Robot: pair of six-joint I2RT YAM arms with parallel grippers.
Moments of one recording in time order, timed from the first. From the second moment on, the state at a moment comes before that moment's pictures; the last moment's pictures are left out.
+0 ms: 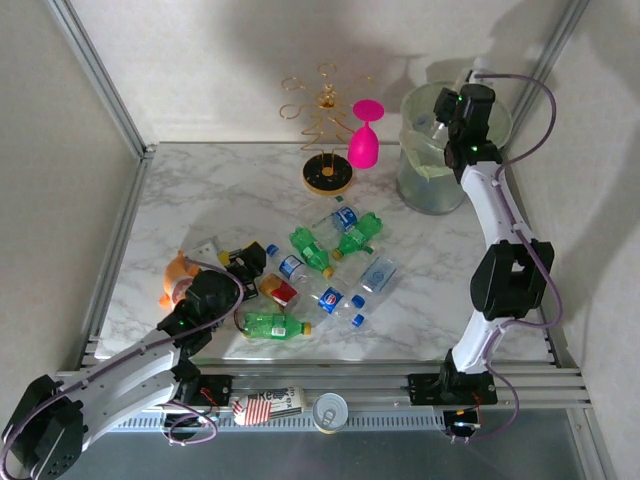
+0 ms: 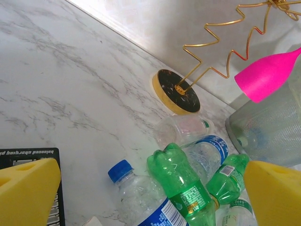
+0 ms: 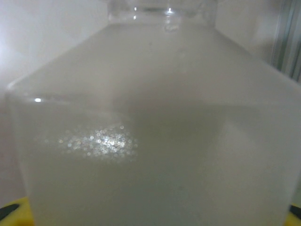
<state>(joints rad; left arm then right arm) -0.60 0.80 0.25 0.34 -0.45 -0.74 0.09 1.82 1.74 -0.11 0.25 0.25</state>
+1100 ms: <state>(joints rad) -0.60 0.82 0.35 0.11 -0.37 -0.88 0.22 1.47 1.54 -0.22 0.18 0.32</state>
